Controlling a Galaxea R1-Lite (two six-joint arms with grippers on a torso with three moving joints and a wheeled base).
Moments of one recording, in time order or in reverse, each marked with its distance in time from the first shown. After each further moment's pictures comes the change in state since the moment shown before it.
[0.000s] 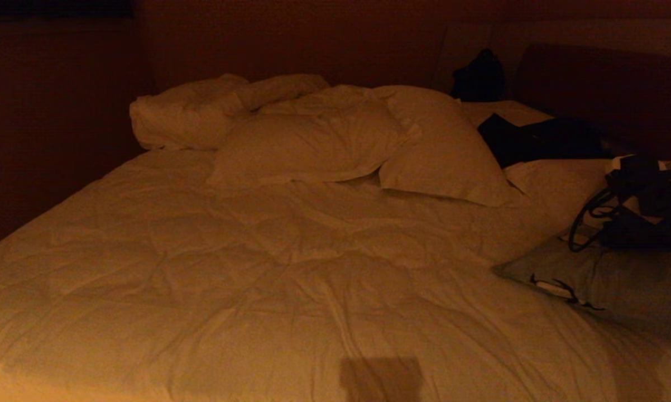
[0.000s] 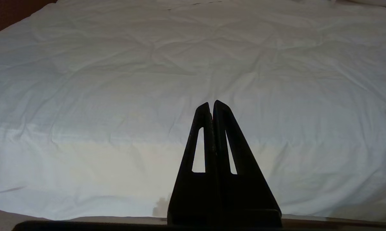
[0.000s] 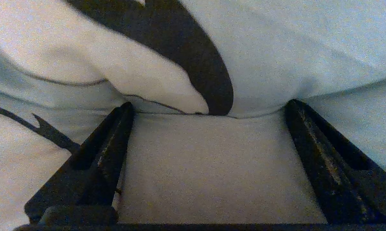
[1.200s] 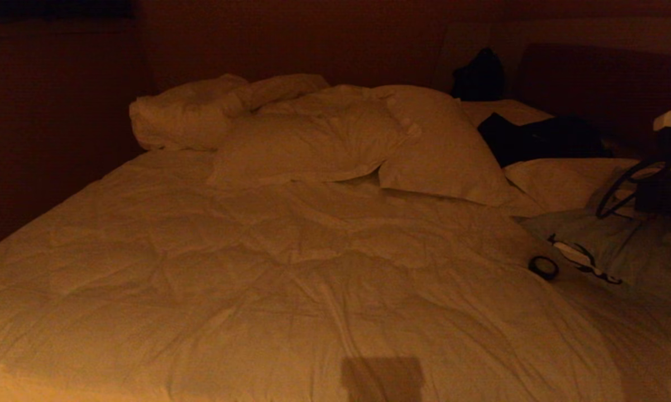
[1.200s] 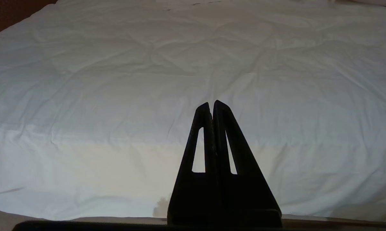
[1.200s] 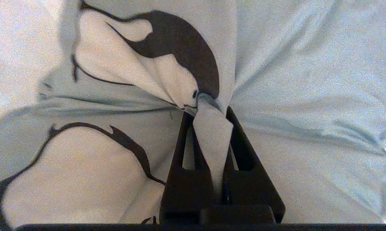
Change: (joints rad) left arm 0.000 0.000 0.000 0.000 0.000 0.000; right arm -0.006 -0.209 0.012 -0.036 0.051 0.100
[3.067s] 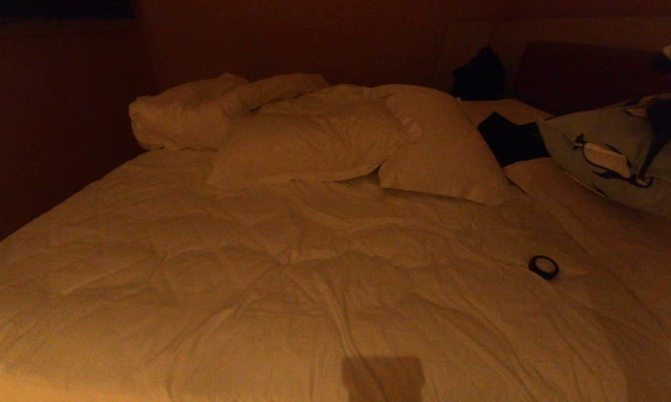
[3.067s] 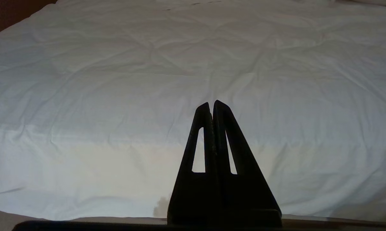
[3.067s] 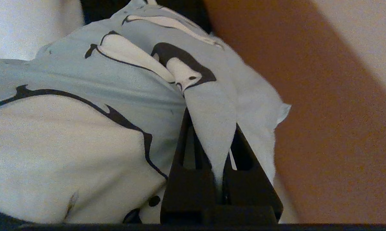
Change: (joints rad) left arm 0.000 0.000 0.000 0.000 0.000 0.000; right arm -0.052 0.029 -0.336 -0.249 0.450 -0.694
